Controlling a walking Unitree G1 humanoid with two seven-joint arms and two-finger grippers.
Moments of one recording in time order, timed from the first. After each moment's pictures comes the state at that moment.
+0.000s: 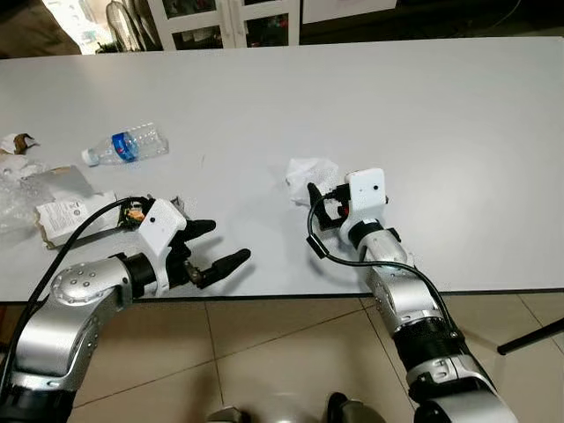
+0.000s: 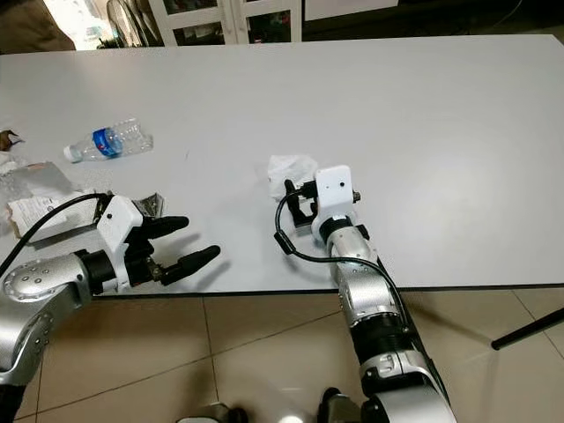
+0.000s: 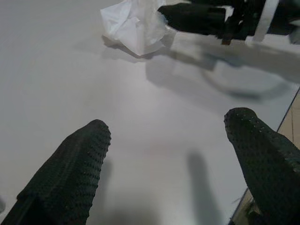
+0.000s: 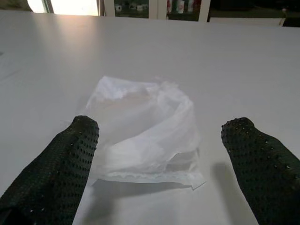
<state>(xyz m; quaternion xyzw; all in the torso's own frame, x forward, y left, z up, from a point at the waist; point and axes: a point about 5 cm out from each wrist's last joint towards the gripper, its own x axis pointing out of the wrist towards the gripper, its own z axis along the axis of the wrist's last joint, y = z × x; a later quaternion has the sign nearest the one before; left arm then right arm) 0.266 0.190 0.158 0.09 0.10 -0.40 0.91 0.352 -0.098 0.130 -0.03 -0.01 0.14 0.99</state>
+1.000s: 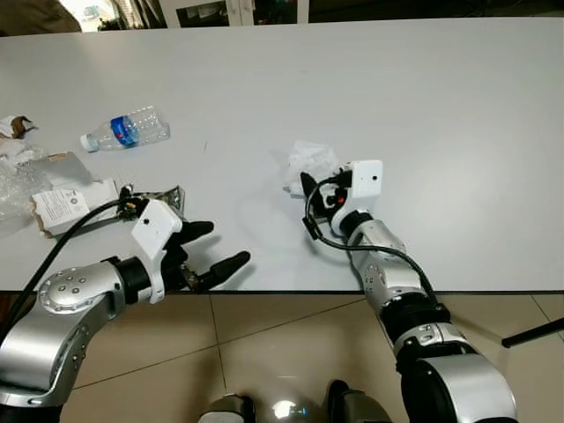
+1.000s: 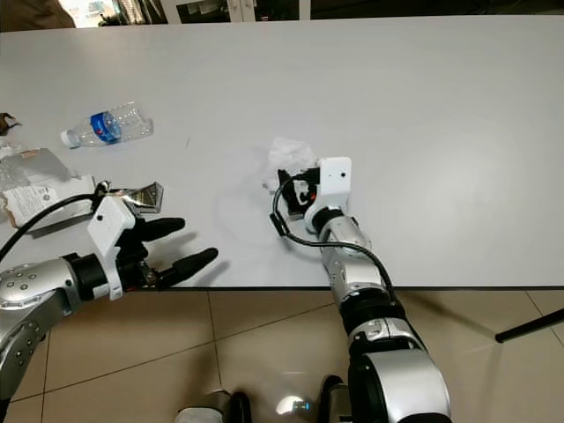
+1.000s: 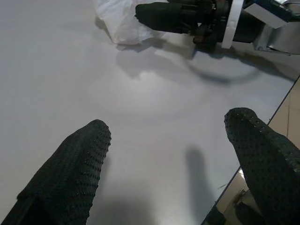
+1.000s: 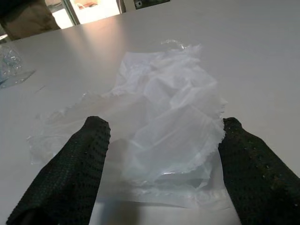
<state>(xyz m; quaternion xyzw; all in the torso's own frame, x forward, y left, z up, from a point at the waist) 0.255 0.189 0.170 0.08 0.10 -0.40 0.91 0.370 -0.088 0.131 0.09 -0.01 0.18 0.98</state>
